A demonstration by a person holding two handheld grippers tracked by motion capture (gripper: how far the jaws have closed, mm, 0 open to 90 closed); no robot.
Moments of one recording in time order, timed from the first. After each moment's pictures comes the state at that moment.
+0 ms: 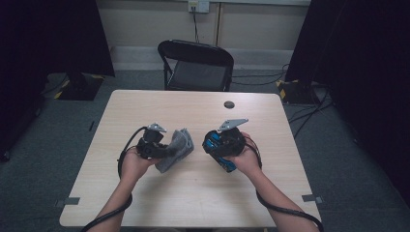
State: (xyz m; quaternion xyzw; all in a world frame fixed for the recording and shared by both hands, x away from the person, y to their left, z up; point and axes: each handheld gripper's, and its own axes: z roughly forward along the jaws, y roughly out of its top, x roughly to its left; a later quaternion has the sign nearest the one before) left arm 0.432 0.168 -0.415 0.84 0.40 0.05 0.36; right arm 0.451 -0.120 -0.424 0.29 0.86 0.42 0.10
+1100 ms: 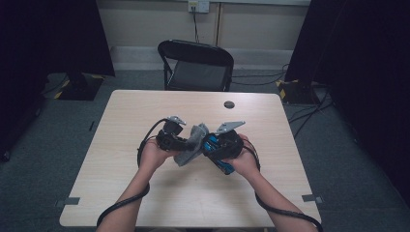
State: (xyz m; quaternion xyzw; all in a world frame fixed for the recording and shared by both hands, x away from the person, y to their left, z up) left arm 0.453 0.120 -0.413 0.85 0.35 0.00 0.38; right arm 0.446 -0.114 -0.428 0.28 0.87 0.41 0.10
